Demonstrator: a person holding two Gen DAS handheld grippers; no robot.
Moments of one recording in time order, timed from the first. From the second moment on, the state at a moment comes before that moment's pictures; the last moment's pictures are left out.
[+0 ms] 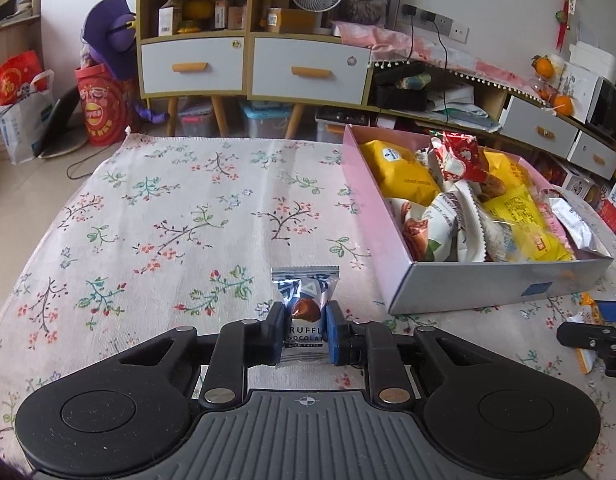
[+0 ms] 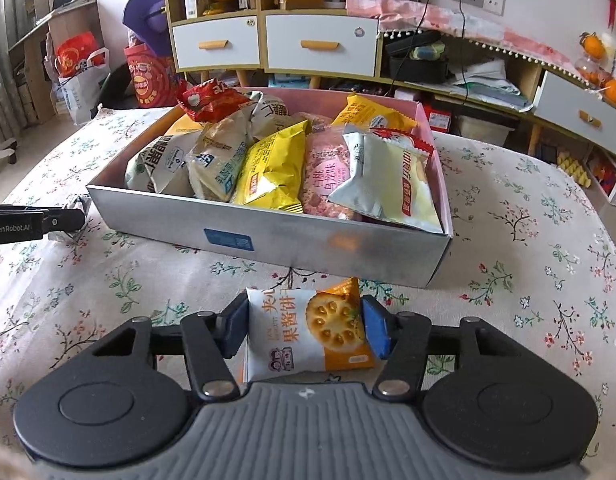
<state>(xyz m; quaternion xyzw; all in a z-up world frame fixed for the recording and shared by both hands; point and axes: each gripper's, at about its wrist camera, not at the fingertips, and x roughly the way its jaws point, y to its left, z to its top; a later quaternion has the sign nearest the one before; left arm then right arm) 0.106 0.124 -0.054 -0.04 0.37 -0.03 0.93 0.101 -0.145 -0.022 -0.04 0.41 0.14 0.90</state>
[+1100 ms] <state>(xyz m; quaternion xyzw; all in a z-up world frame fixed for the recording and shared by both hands) 0.123 0.060 -0.011 -0.11 0.33 -0.11 0.93 0.131 -0.160 0.022 0.13 0.35 0.11 0.92</state>
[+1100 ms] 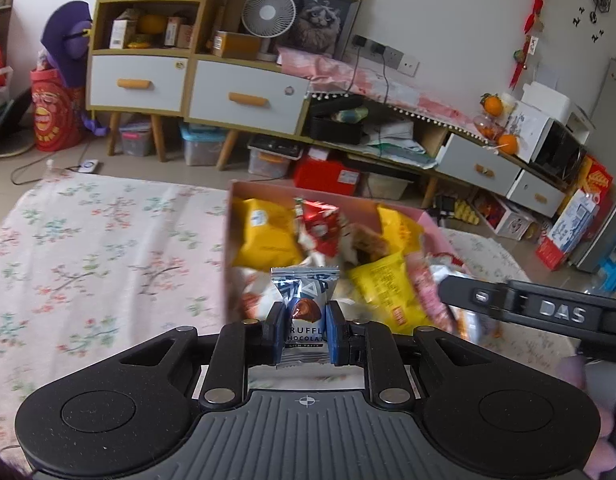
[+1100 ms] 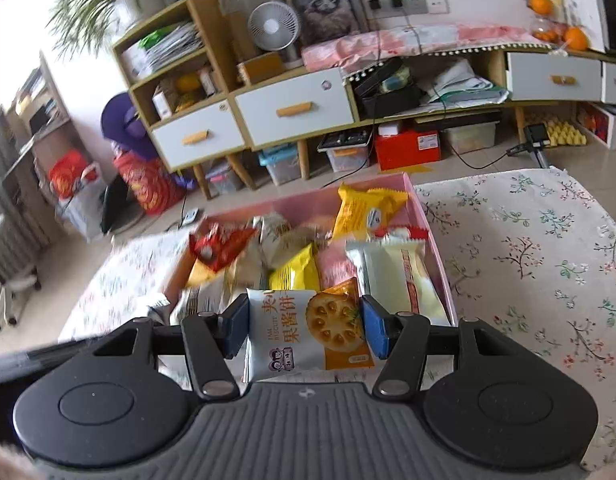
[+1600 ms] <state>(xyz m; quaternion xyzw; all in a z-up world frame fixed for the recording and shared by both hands) 0.158 0.037 -0.035 -0.13 0.35 -0.11 0.92 0.167 -0.149 0.010 0.13 0.34 0.10 0.92</state>
